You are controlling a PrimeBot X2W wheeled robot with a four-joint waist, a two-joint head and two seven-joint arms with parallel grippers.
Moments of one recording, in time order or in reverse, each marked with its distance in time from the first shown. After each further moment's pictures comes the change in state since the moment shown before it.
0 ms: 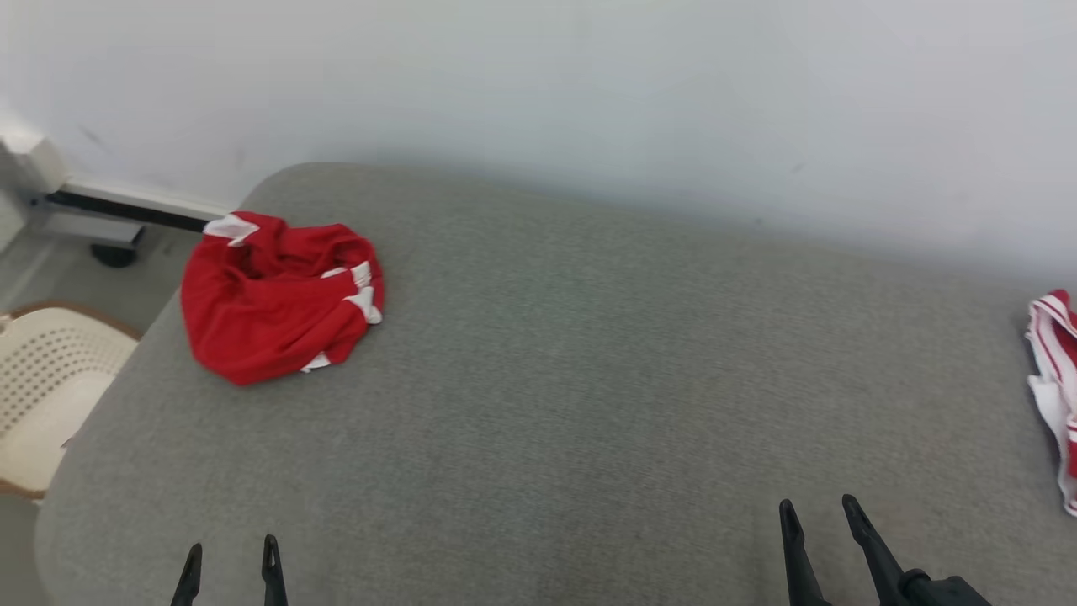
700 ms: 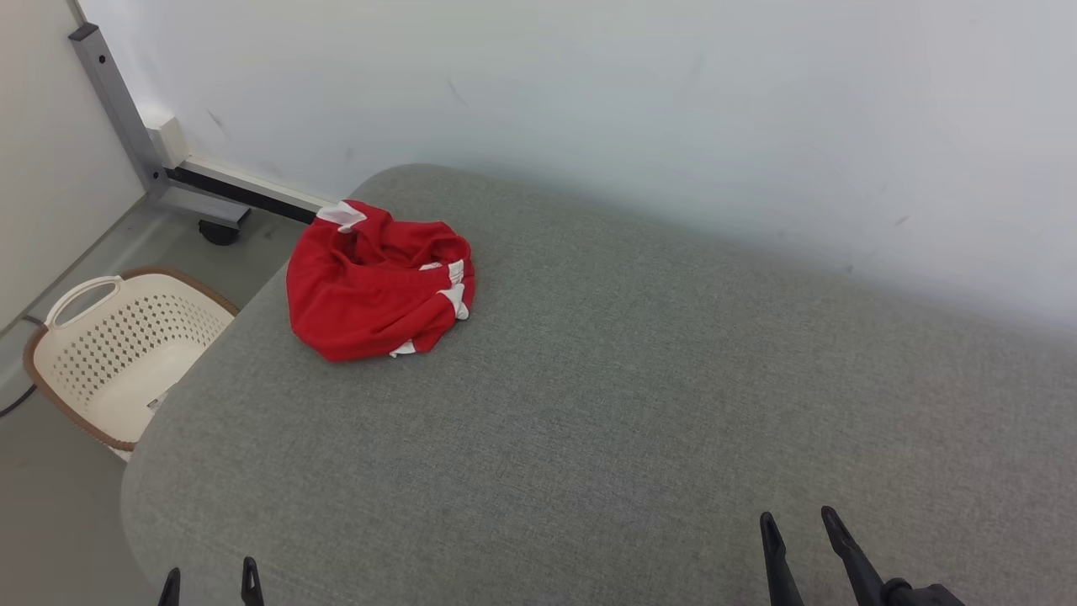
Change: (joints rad) left arm 0.045 0.000 0.036 -0.011 0.003 0.006 0.000; right arm 0.006 0.000 0.043 0.014 0.029 0.000 0.000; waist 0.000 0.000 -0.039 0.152
